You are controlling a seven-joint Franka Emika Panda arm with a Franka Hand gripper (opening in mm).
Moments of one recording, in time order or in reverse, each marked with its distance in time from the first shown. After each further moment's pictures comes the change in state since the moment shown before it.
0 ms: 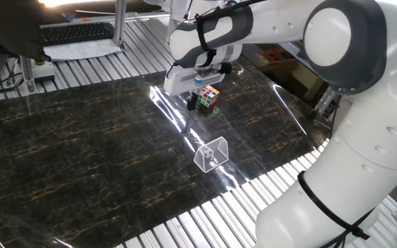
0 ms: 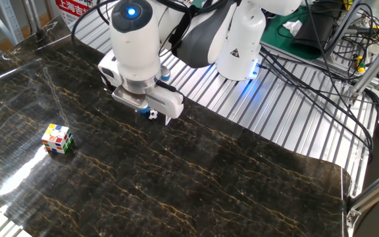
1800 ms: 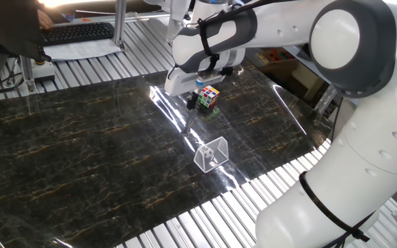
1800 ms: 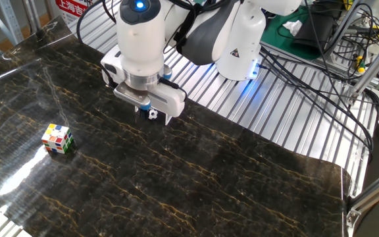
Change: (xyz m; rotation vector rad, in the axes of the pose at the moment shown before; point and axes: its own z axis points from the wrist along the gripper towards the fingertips) arm 0.000 -0.001 -0.003 0.014 -0.068 -0.005
